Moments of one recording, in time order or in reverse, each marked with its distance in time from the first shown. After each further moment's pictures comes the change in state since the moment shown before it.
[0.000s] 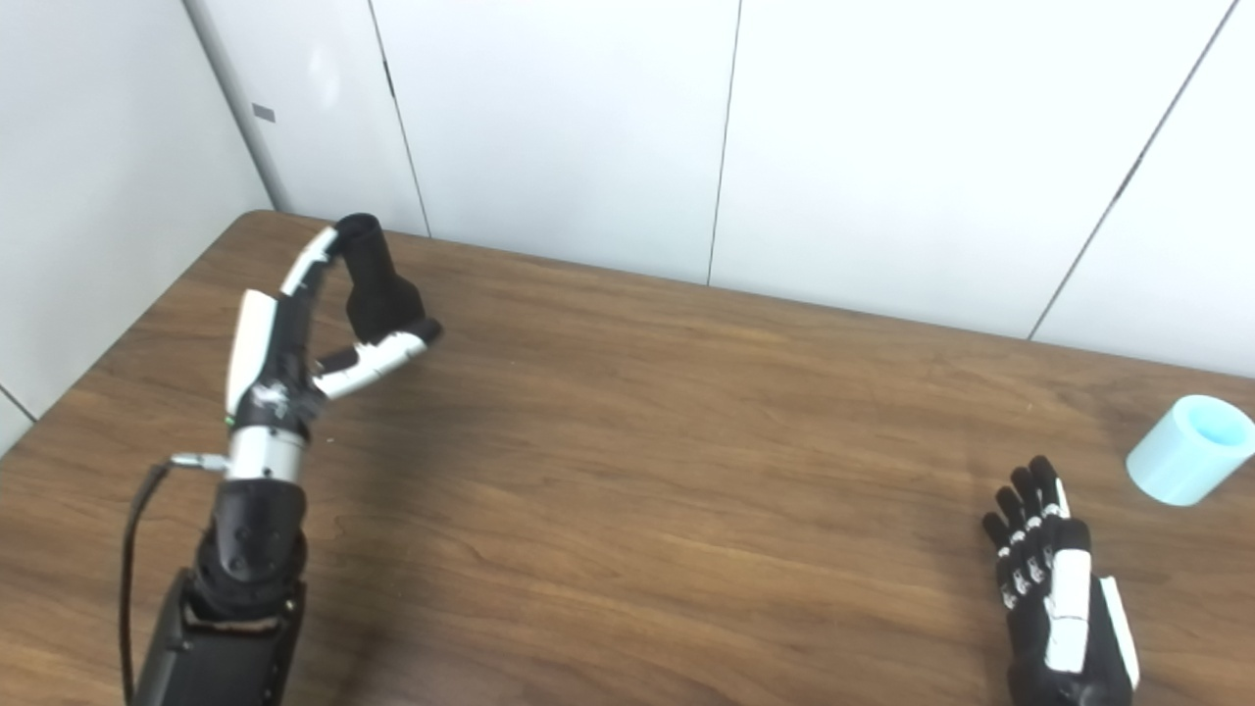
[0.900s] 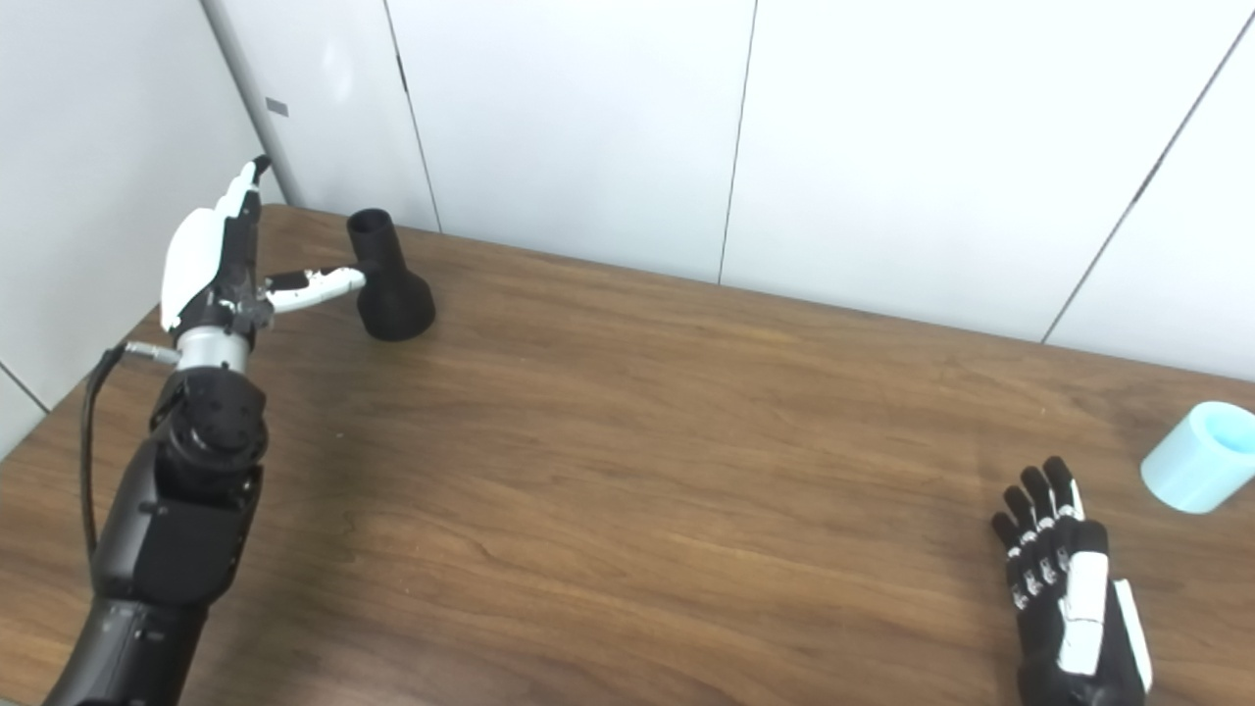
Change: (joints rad) left arm -0.192 0.223 -0.037 0.274 0.089 0.188 -0.086; right arm -0.011 0.000 -0.004 0.015 0.018 -0.007 0.003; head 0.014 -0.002
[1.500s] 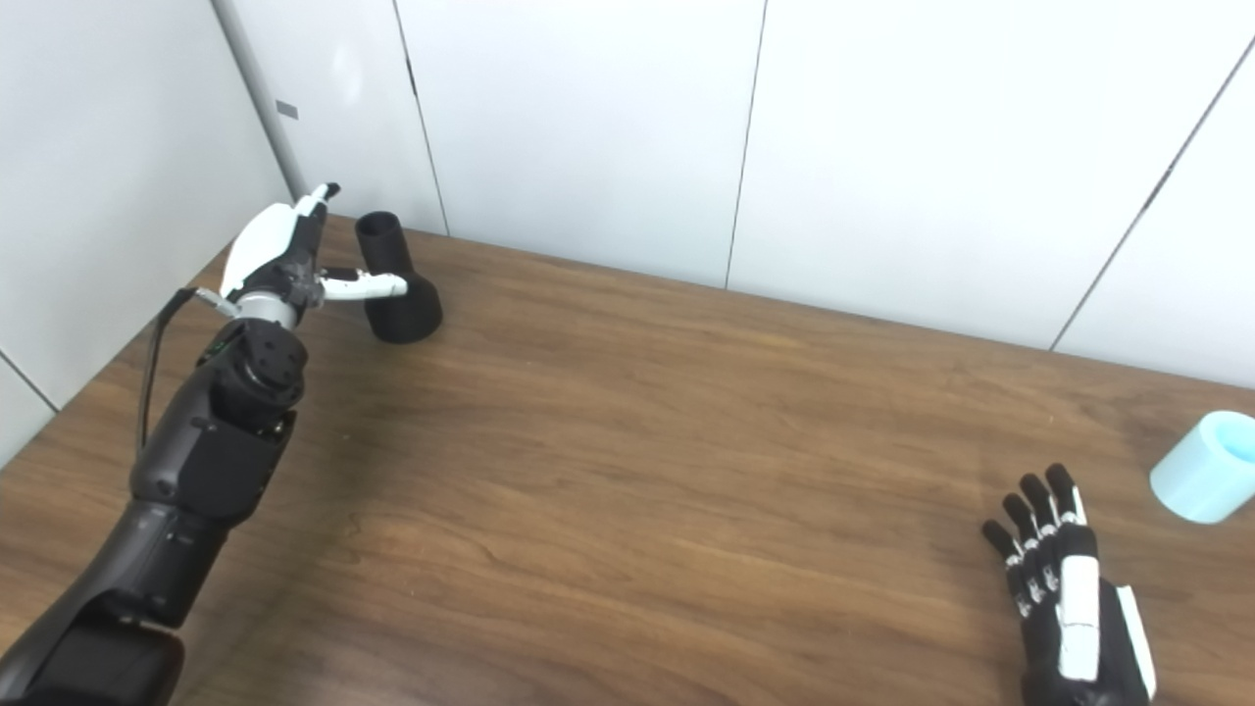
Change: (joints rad) left arm -0.143 0.082 -0.152 0.262 0.033 0.049 -0.075; right arm -0.002 0.000 0.009 -0.016 -0.025 0.033 -0.007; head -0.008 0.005
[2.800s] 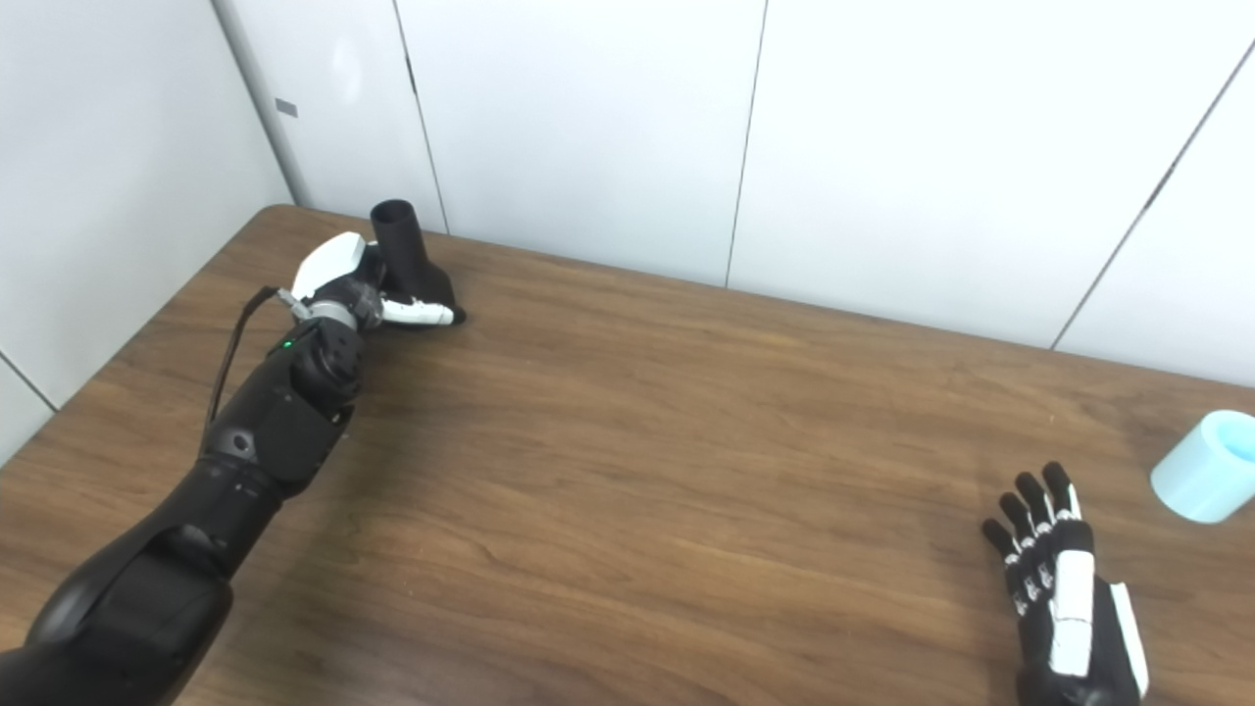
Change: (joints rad) left arm -0.139 -0.037 -0.146 0.313 -0.005 -0.051 0.056; right arm 0.004 0.015 0.015 -0.028 -0.055 0.015 -0.036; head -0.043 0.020
